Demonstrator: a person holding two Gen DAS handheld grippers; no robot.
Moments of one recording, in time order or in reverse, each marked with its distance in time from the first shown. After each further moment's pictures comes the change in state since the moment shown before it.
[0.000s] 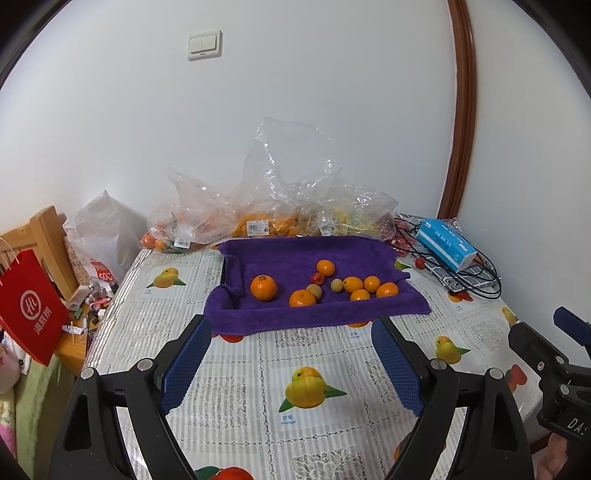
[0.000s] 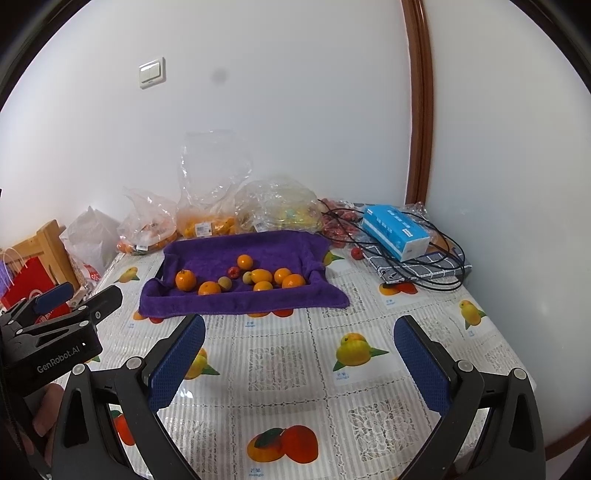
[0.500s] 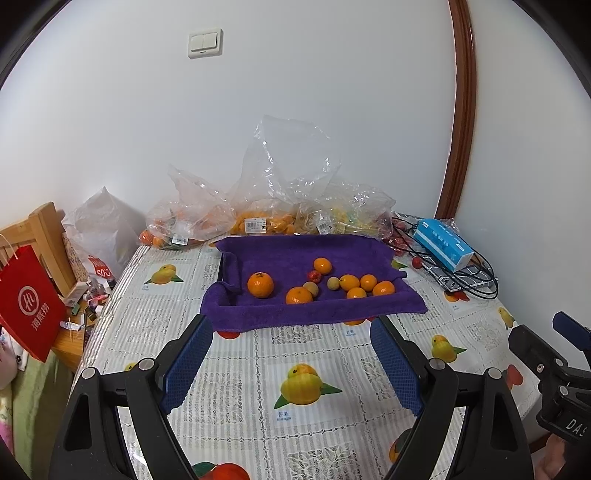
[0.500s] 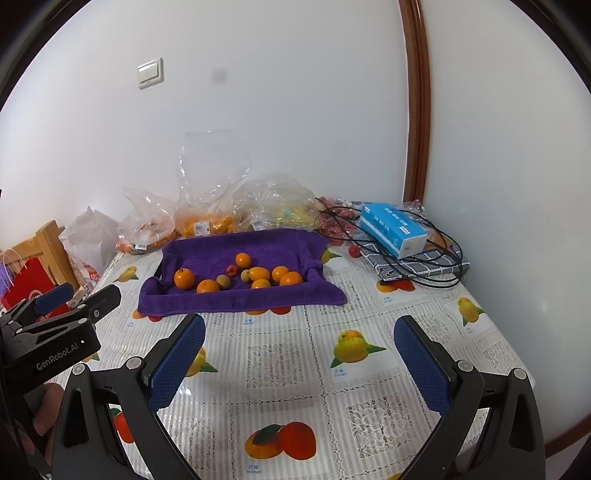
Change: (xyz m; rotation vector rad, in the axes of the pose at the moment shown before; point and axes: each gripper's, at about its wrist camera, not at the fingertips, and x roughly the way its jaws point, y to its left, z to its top) left arm -0.001 -0.002 -0.003 -0.003 0.006 -0.016; right arm -0.002 -0.006 -0.001 0.010 0.006 -0.005
